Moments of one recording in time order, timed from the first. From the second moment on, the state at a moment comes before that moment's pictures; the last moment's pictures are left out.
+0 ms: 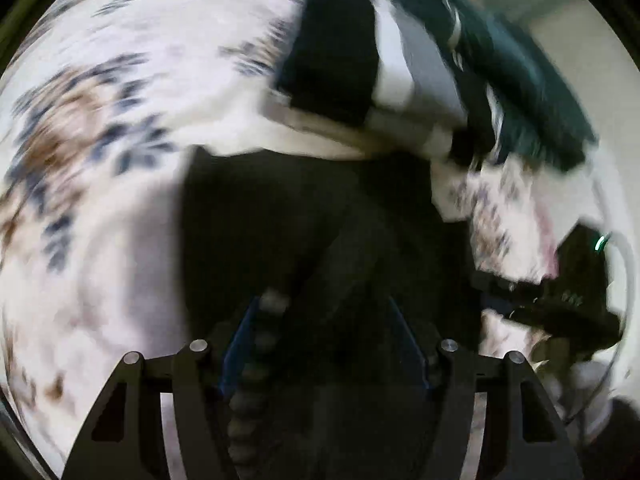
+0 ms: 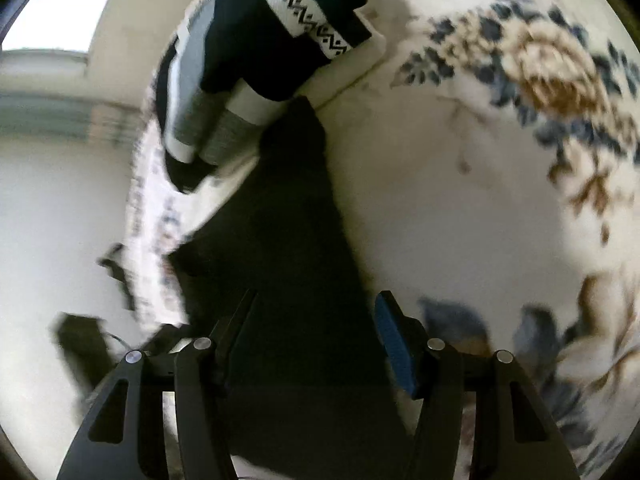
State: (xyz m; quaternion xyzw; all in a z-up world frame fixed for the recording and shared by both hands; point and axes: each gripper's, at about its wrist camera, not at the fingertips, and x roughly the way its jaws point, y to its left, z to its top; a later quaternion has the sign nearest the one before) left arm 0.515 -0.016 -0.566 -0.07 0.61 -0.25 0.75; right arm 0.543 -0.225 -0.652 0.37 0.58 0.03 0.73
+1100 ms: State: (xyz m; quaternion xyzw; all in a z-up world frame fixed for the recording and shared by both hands) left arm 0.469 0.115 -0.533 -0.35 0.53 -0.18 0.75; right arm 0.570 -0.268 -0.639 0.40 0.60 0.07 0.69
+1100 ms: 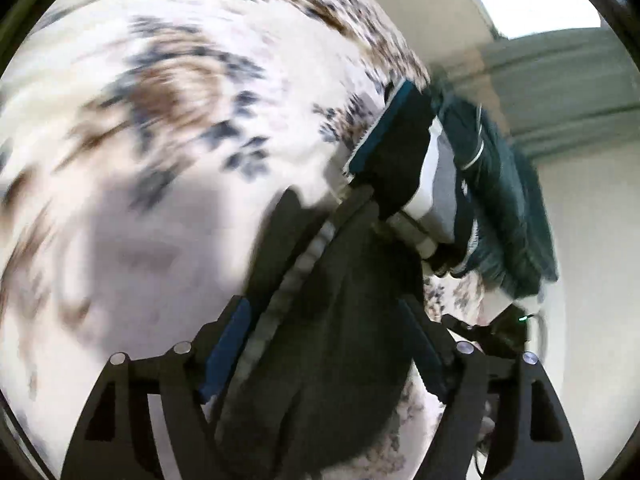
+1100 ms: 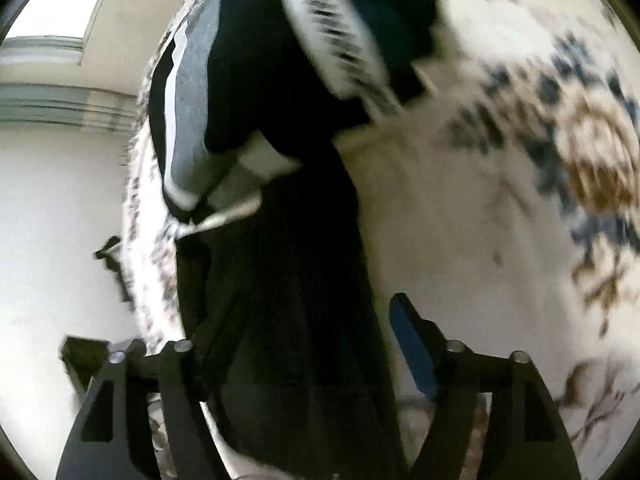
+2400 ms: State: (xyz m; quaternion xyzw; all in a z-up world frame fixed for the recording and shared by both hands) left arm 0.353 0.100 -0.610 -0.35 0.64 -0.19 0.66; right arm 0.292 -0.189 -0.655 0.51 0.61 0.06 0.61
